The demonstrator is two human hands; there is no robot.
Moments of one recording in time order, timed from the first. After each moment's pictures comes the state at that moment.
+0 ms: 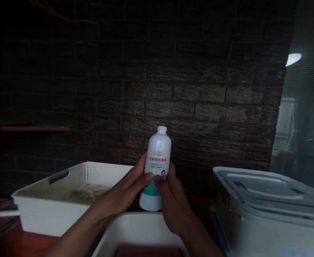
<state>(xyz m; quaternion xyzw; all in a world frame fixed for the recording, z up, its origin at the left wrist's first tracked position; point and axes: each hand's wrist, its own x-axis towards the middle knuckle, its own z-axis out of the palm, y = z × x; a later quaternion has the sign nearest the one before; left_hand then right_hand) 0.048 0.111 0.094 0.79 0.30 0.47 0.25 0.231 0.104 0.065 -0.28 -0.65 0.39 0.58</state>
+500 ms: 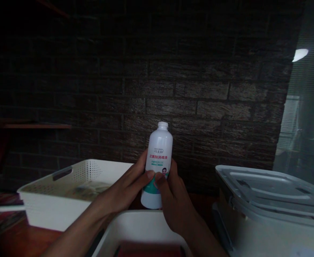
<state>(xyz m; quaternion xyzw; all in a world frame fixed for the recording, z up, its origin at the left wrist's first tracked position) 0.051 0.106 0.100 0.79 0.28 0.49 0.26 0.231 0.096 0.067 -0.29 -0.67 0.36 0.58</state>
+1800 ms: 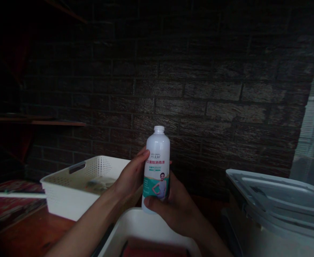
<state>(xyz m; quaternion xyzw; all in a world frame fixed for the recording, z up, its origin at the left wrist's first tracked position) 0.059 0.121 0.107 0.55 0.14 0.61 0.55 0.223 0.097 0.064 -0.19 -0.68 0.52 0.47</state>
